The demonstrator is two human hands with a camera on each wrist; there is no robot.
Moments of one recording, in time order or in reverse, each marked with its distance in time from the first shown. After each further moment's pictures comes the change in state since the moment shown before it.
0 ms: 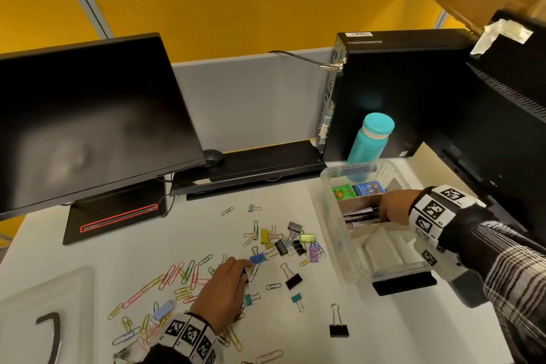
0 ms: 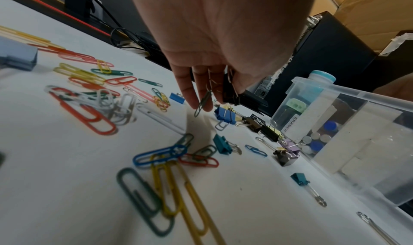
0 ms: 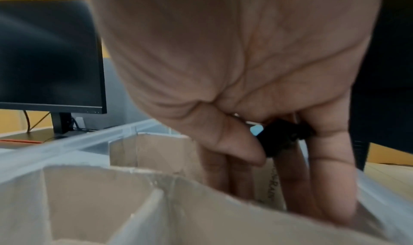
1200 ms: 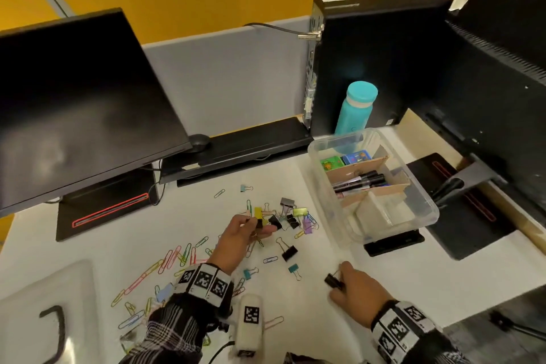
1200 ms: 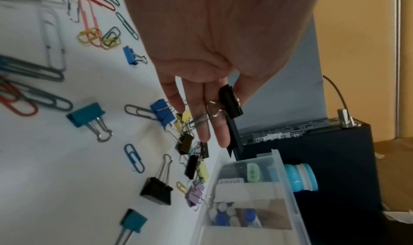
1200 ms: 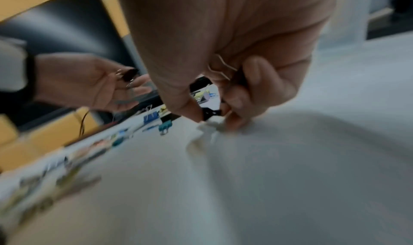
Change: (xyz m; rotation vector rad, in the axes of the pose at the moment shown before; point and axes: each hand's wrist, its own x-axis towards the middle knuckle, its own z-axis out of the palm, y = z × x) left_hand 0.032 0.071 -0.034 -0.960 -0.024 -0.357; right_hand -0.082 -0.122 0.174 0.777 0.027 -0.065
